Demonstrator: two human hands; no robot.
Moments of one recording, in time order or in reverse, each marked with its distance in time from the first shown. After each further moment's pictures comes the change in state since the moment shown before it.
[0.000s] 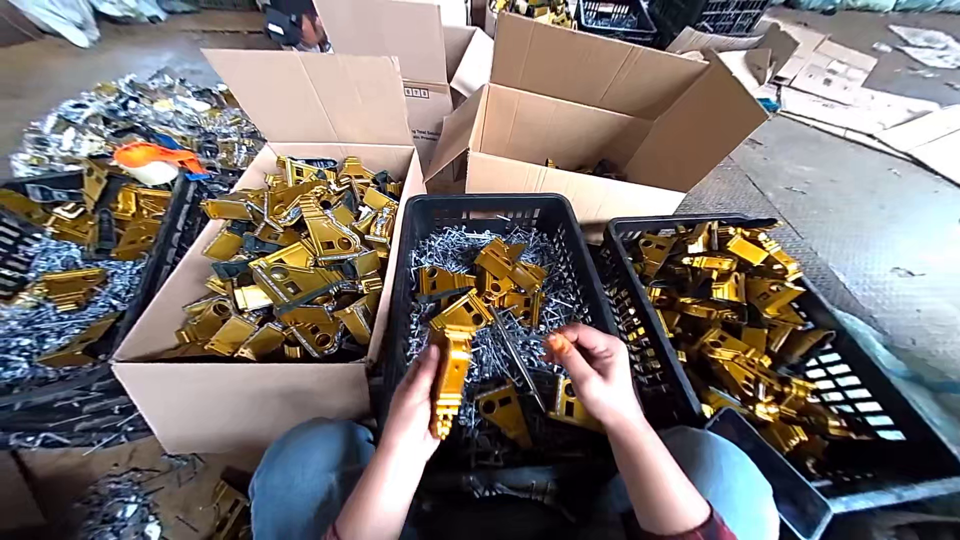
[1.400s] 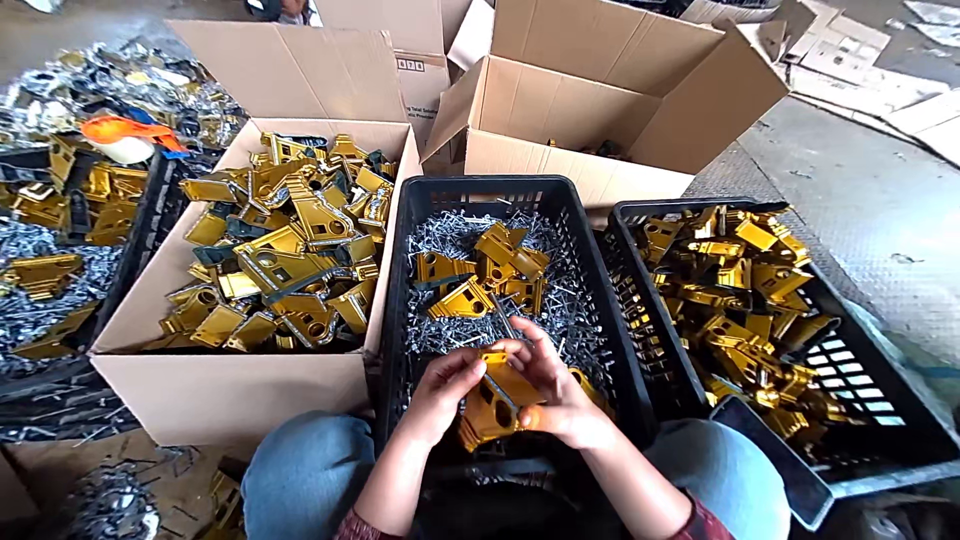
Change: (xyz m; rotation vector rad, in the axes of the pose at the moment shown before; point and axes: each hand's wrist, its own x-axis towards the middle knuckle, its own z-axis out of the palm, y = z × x) left_hand 0.018 -0.020 -0.018 0.271 -0.579 0.253; right_hand -0.029 0.012 0.046 0.685 -0.353 0.232
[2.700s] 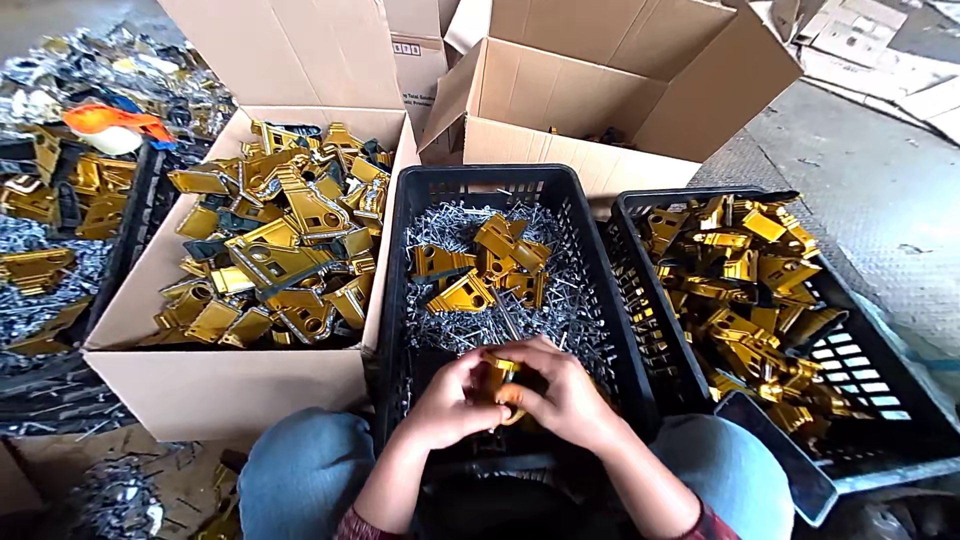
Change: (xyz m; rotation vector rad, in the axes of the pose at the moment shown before) left_hand -0.002 0.001 0.003 0.200 -0.192 -0.184; right_hand -0.003 -0.013 -0.008 -0.931 0.056 0.001
